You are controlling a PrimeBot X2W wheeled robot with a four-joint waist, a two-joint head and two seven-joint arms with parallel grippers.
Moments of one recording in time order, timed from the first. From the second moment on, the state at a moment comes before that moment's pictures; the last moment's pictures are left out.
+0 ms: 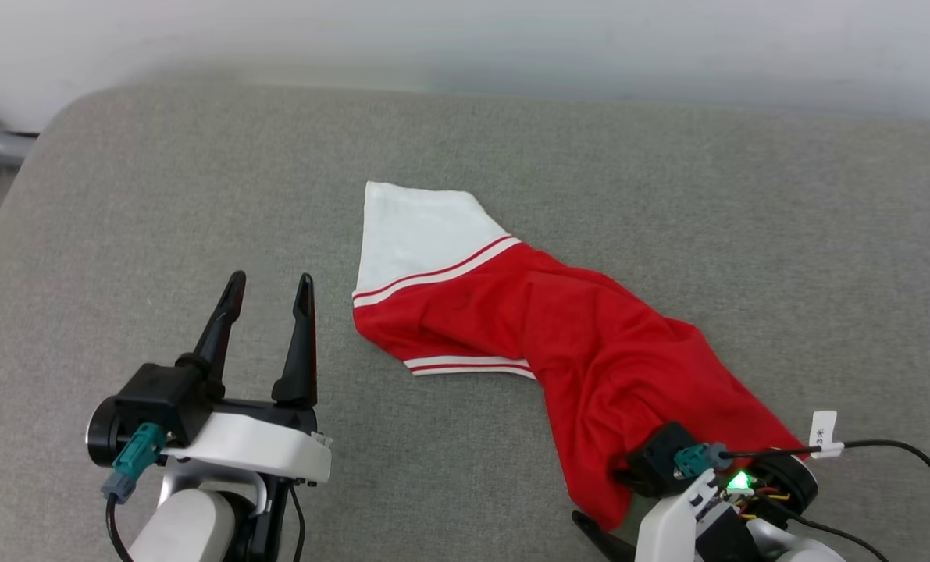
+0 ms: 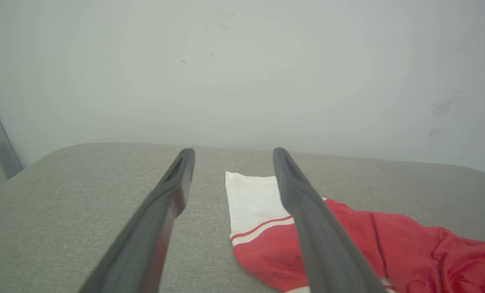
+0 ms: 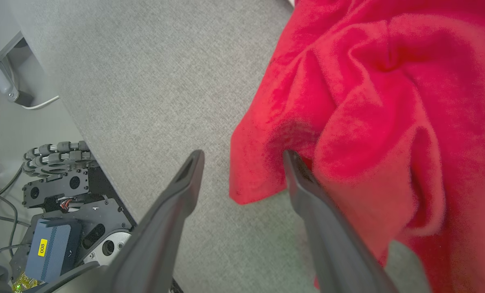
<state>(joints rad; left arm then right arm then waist) -0.19 0.36 -0.36 -0.04 -0.50 0.22 -0.26 -0.11 -0.36 0.54 -0.12 0.38 0.13 0.61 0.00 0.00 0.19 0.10</state>
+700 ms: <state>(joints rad) -0.23 0.29 -0.29 -0.01 -0.44 0.16 -0.26 -0.22 -0.37 0.67 0.05 0.47 0.13 0.60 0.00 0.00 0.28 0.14</state>
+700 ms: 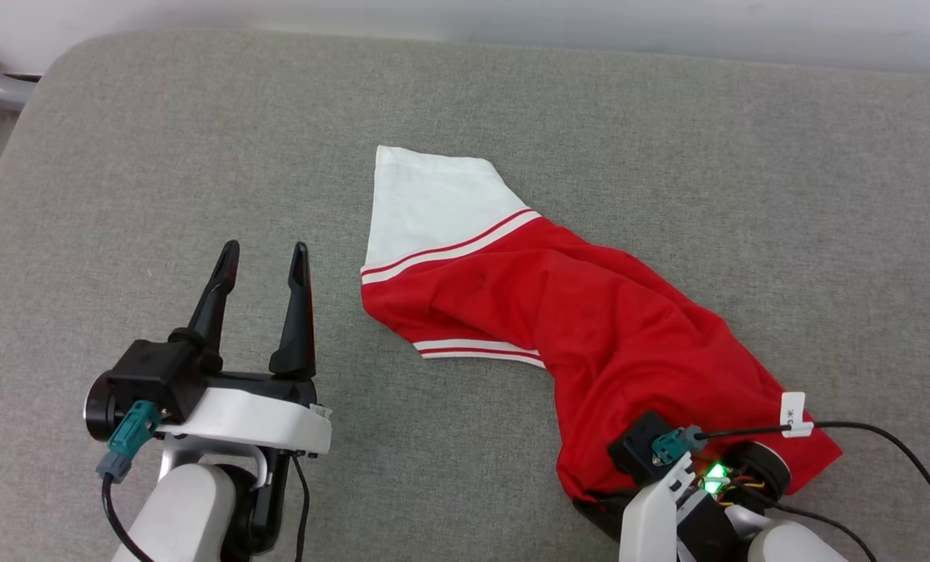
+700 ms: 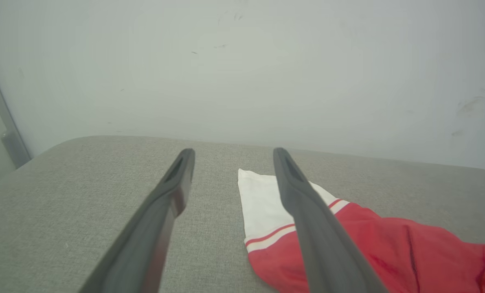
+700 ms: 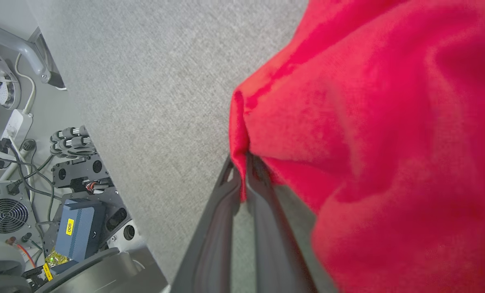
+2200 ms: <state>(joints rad) -0.27 0.25 -0.25 0.01 -0.39 0.11 -0.26 -0.43 -0.27 -0.07 0.35 0.42 0.13 0.21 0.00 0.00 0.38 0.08</state>
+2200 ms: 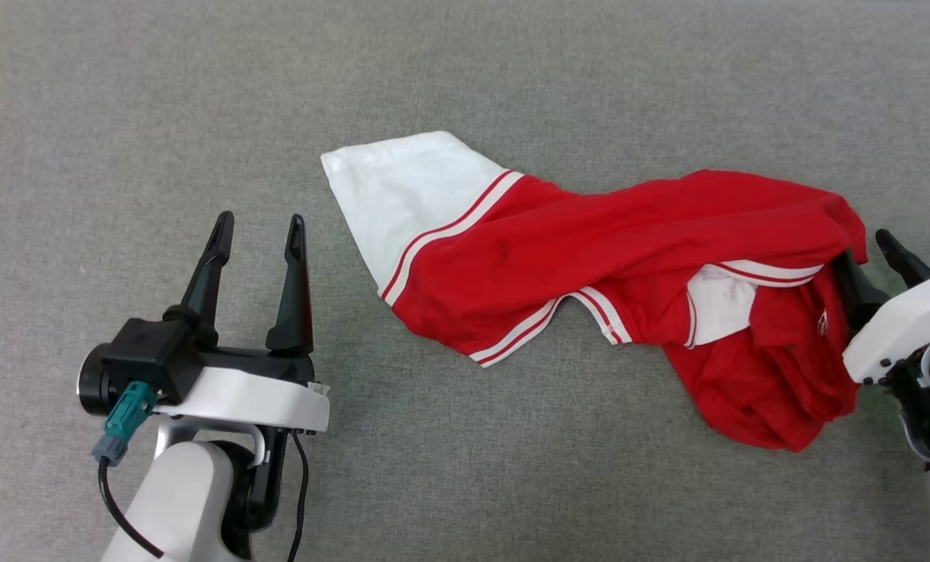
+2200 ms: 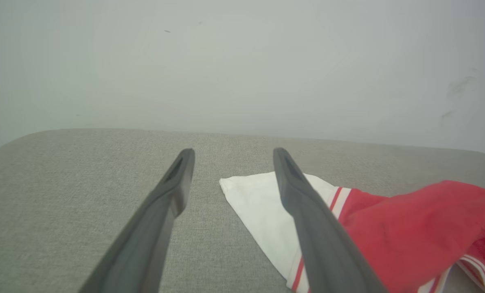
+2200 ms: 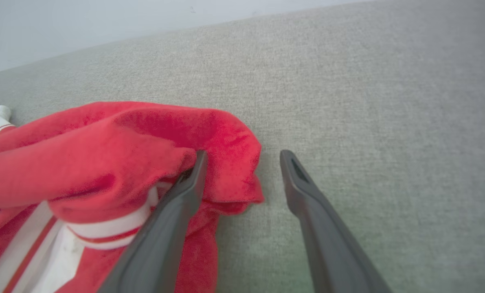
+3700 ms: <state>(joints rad) -0.21 0.25 -0.24 -0.02 -0.39 0.12 -0.25 -0.13 -0.33 0.16 0.02 0.31 0.13 0.57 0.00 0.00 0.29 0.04</state>
